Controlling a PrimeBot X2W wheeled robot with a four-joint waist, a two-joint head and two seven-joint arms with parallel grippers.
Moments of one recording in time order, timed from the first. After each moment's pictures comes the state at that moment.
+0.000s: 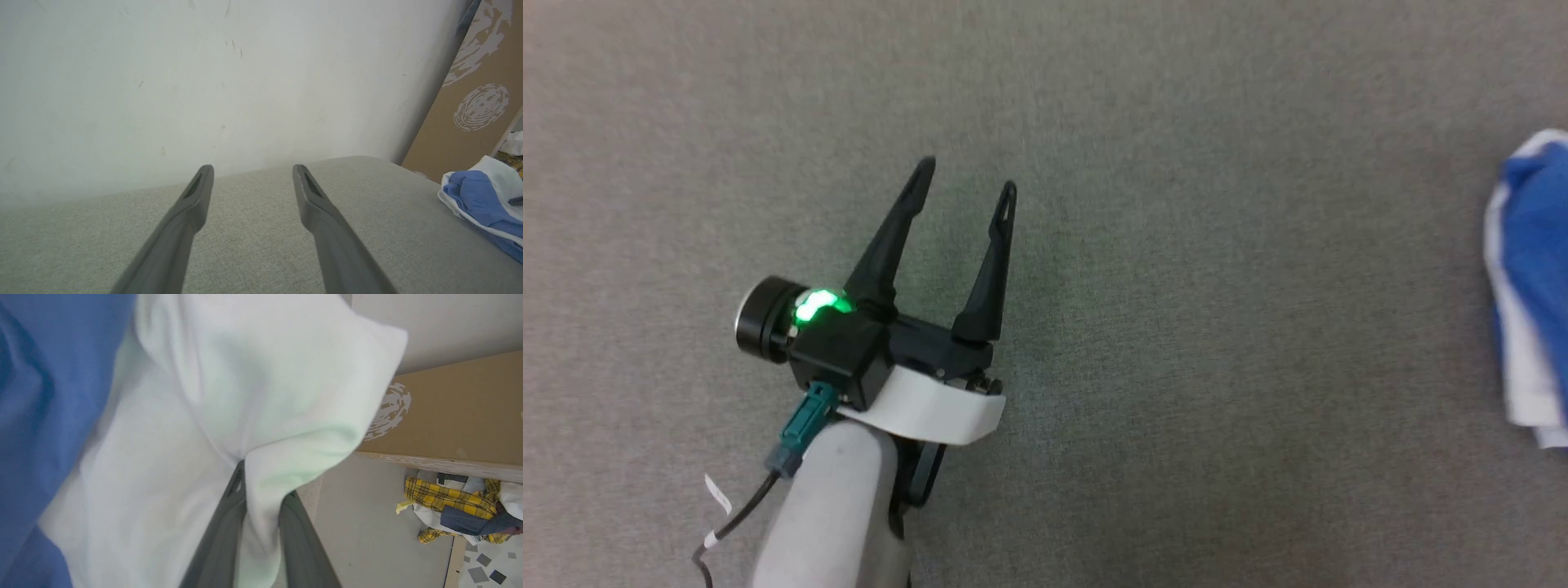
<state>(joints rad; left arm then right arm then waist) -0.31 0.05 -0.23 -0.05 -0.08 -0.09 -0.26 -0.50 -0.92 0.35 0.37 0.44 0.13 0.35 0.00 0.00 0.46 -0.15</state>
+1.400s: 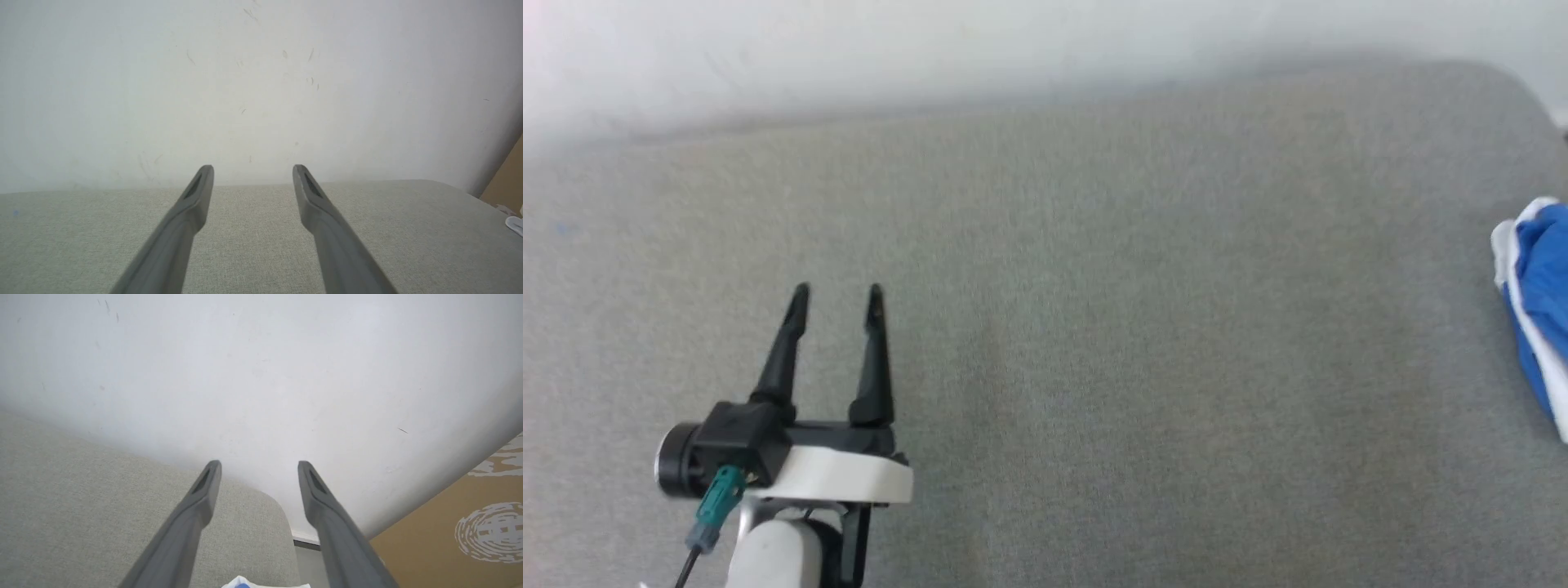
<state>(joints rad) -0.10 0.05 -0.05 -0.02 -0.13 -0.03 -0.26 -0.72 -0.74 0.31 0.57 0.39 0.13 -0.12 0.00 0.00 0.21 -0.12</state>
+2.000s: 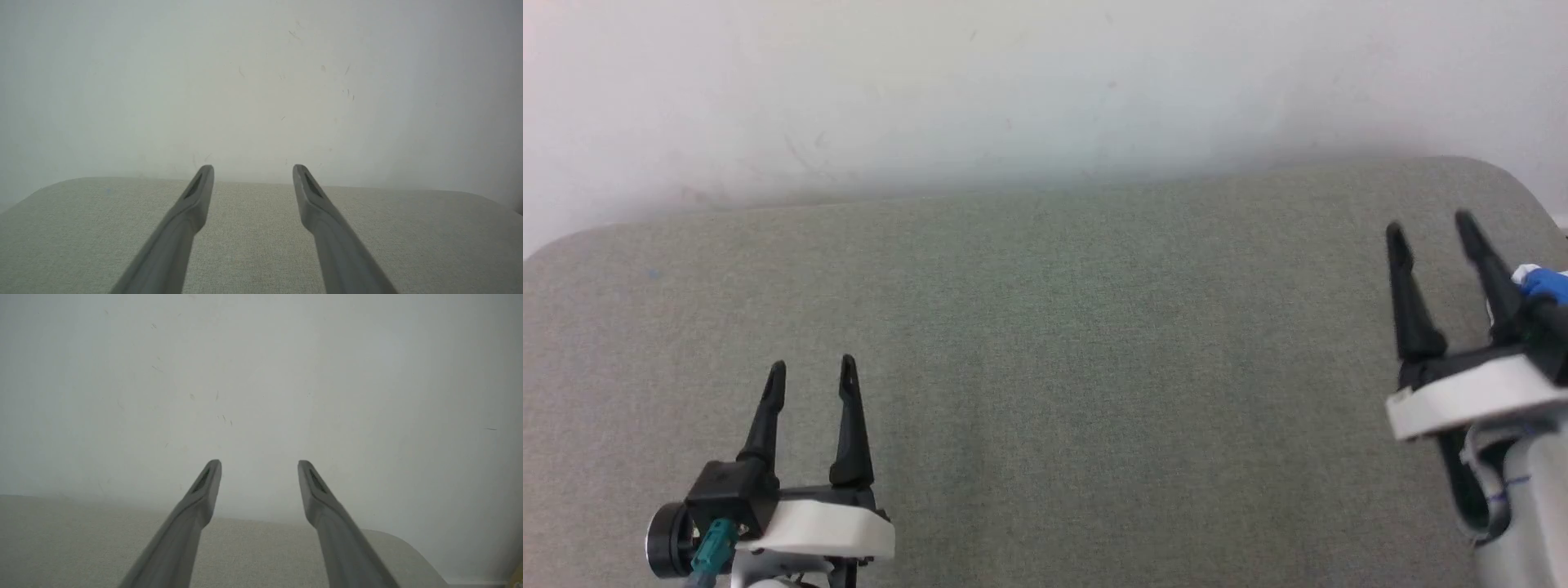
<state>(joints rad) 0.01 0.05 -0.01 0.00 -0.15 0.03 -0.26 -0.28 -0.25 0.00 0.18 0.21 0.13 -0.23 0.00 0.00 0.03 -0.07</state>
